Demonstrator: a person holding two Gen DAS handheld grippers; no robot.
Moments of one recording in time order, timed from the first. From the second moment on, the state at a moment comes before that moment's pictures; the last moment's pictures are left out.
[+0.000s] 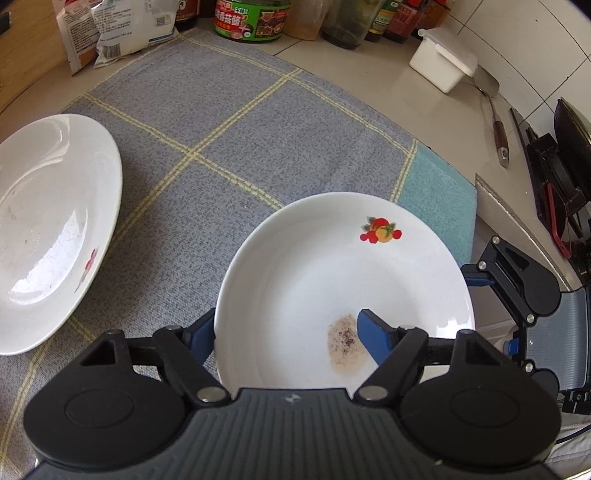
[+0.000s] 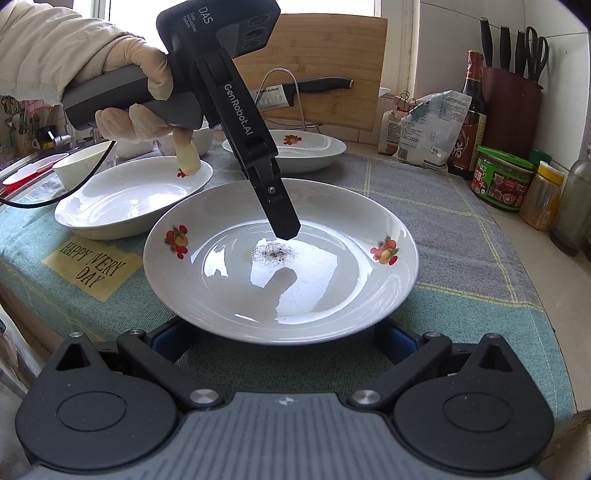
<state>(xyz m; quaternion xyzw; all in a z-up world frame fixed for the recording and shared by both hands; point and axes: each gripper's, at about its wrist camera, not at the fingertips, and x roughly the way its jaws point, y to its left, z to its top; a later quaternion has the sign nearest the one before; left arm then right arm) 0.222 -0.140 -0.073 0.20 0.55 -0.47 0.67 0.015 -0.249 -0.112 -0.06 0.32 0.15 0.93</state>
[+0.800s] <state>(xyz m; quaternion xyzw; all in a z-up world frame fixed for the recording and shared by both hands) 0.238 -0.148 -0.072 0.20 0.59 -0.49 0.61 0.023 -0.246 -0.109 -0.07 0.33 0.16 0.93</state>
